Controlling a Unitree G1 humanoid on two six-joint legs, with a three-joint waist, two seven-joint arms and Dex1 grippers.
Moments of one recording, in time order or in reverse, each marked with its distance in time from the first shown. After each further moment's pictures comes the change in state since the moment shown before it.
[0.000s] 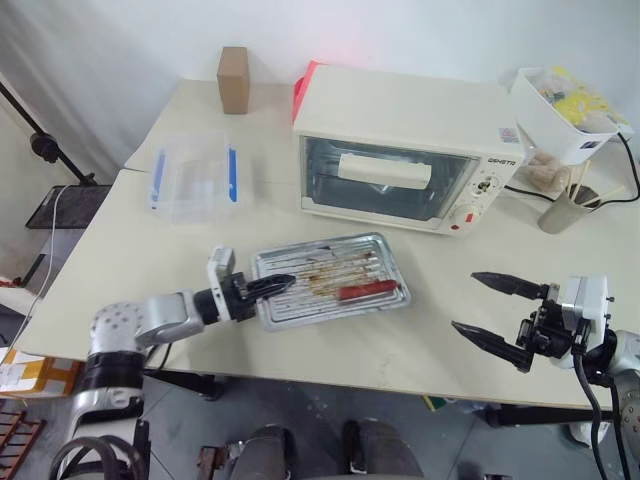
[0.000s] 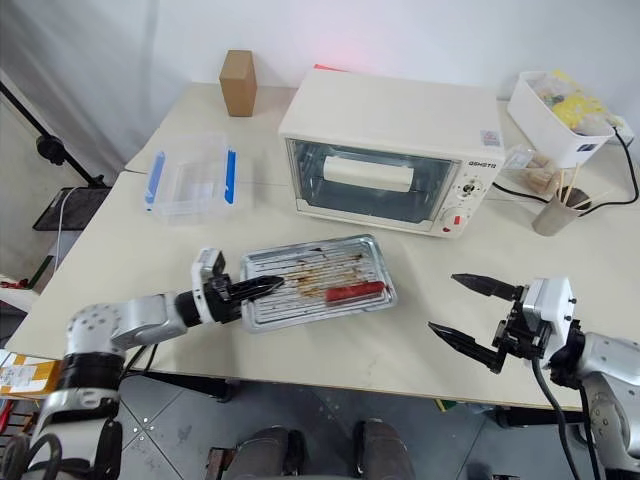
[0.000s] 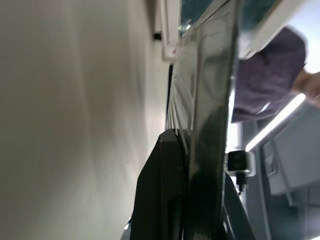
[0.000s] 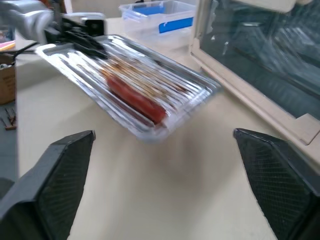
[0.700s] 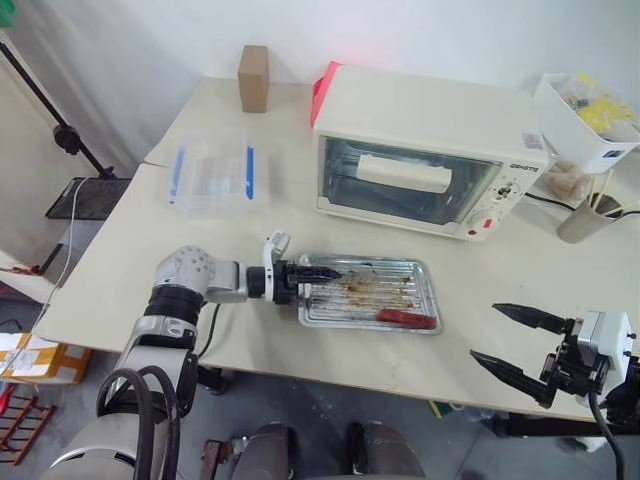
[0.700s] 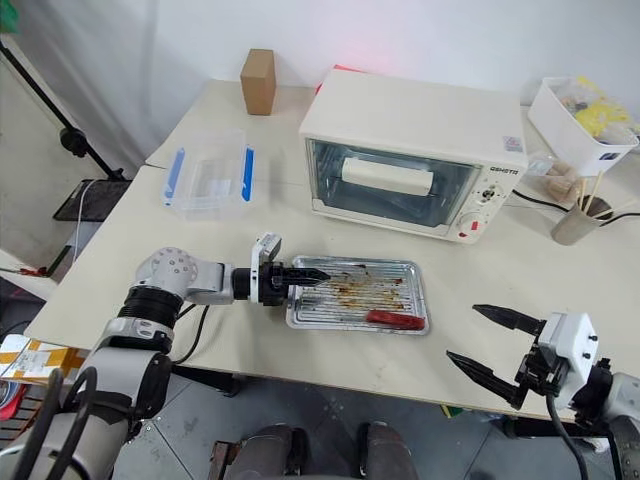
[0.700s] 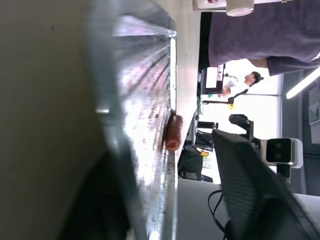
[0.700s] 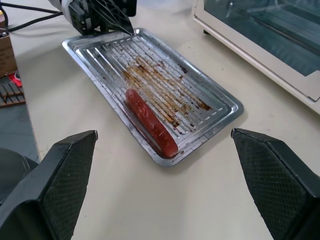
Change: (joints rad) left arm -0.261 -0.067 -0.118 0.172 0.644 0.053 -0.492; right arm 0.155 0.002 -0.077 -0.092 -0.022 -0.001 -0.052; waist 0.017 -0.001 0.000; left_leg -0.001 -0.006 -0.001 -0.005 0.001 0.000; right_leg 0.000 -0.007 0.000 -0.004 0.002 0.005
